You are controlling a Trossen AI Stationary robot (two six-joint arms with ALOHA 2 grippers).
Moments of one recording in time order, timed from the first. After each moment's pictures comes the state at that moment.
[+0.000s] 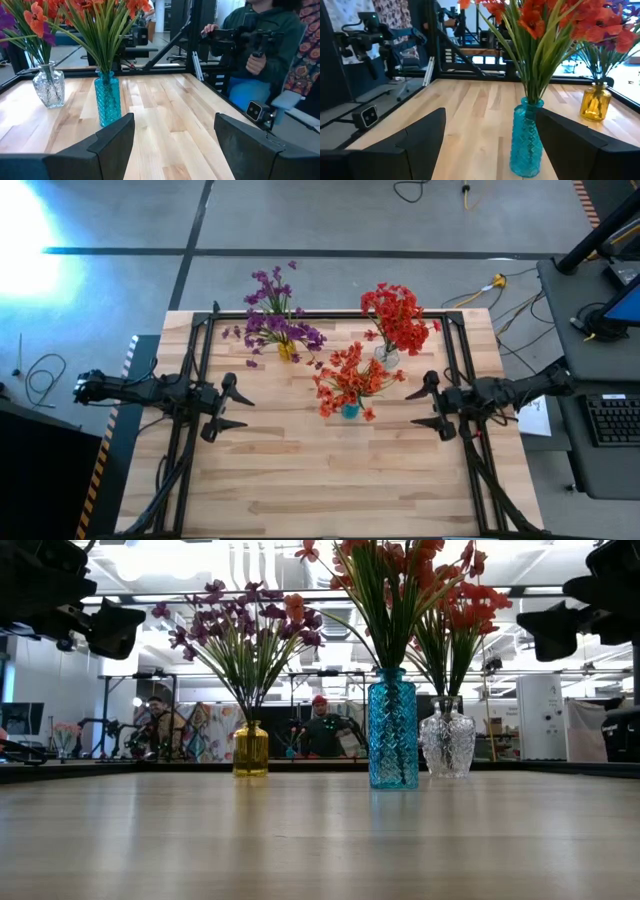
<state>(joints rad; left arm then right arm) -0.16 0.12 0.09 -0.02 0.10 -0.04 0.24 0.00 0.01 0.02 0.06 0.00</state>
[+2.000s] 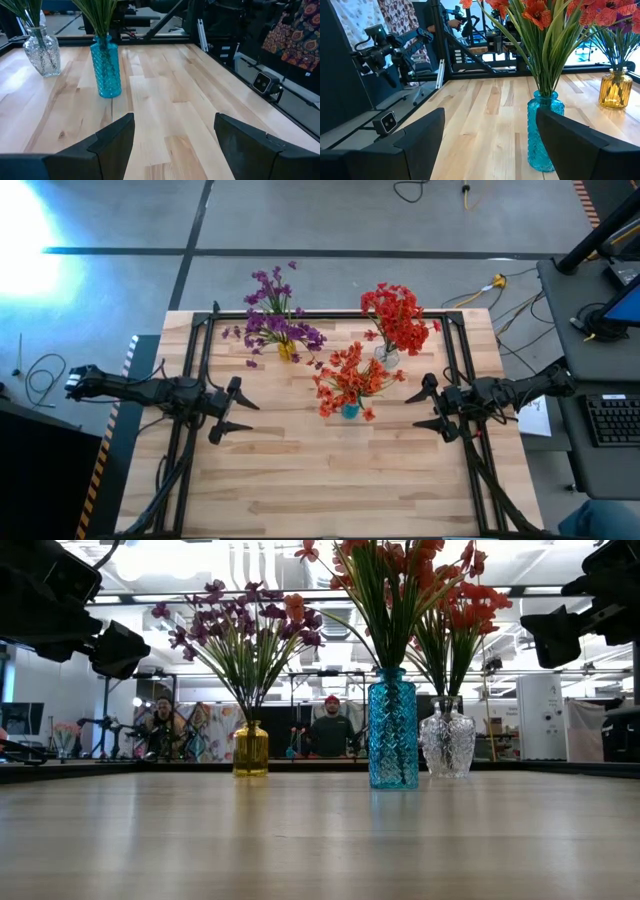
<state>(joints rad) -0.16 0.28 0.09 -0.02 0.09 -0.04 0.23 0.03 0.01 0.01 0.00 0.12</state>
